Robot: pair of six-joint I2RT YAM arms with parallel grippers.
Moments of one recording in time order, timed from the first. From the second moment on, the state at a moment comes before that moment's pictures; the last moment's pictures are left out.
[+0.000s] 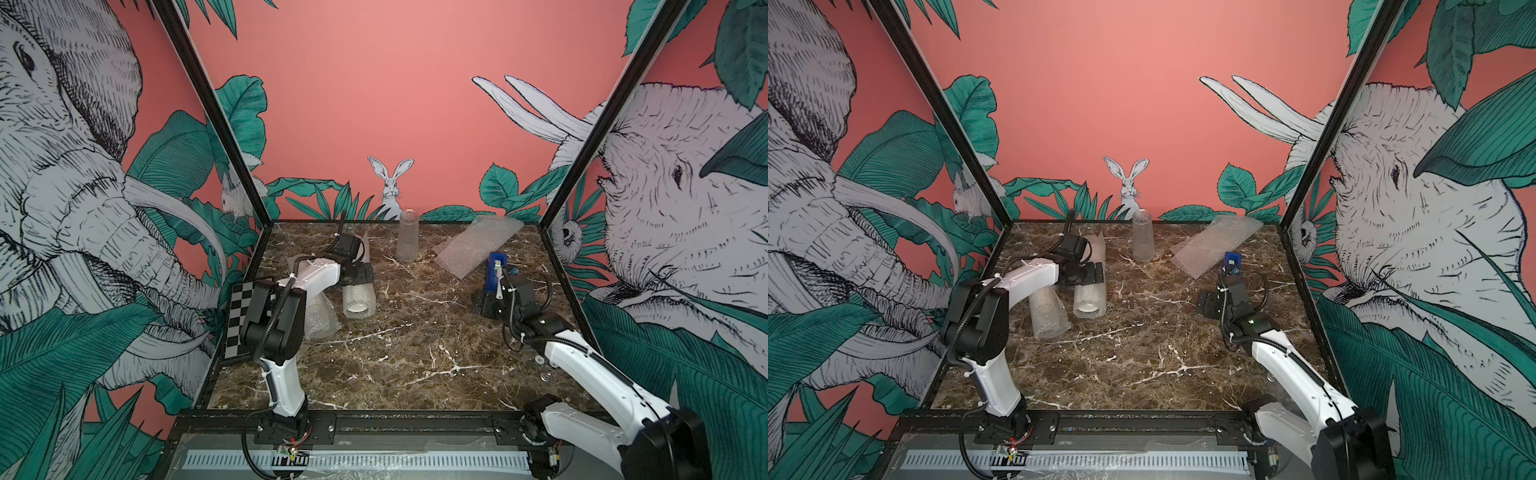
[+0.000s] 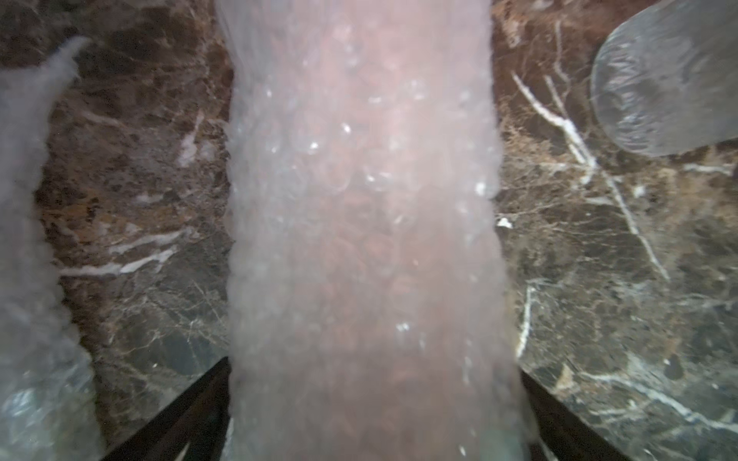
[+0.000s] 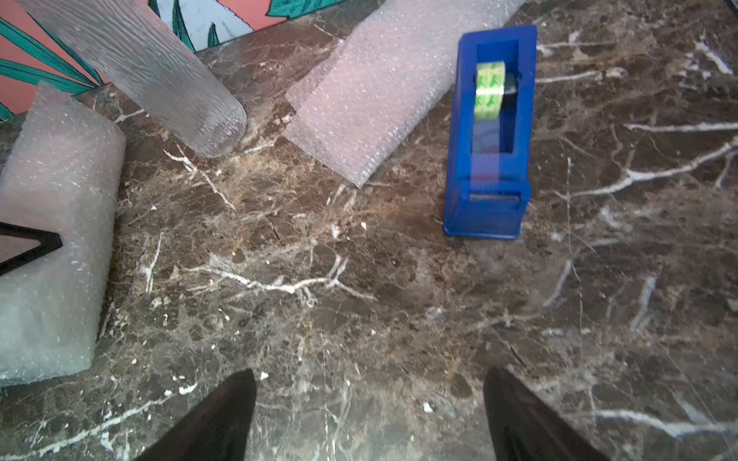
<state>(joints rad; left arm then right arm) -0.35 1.81 1.27 -0.49 -0.04 -0.42 0.38 1.11 0.75 -0.40 0.12 0.44</state>
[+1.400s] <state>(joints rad) -0.32 1.16 0.66 -0.20 0.07 -0.42 0.36 2.42 2.07 -0.89 0.18 -0.02</state>
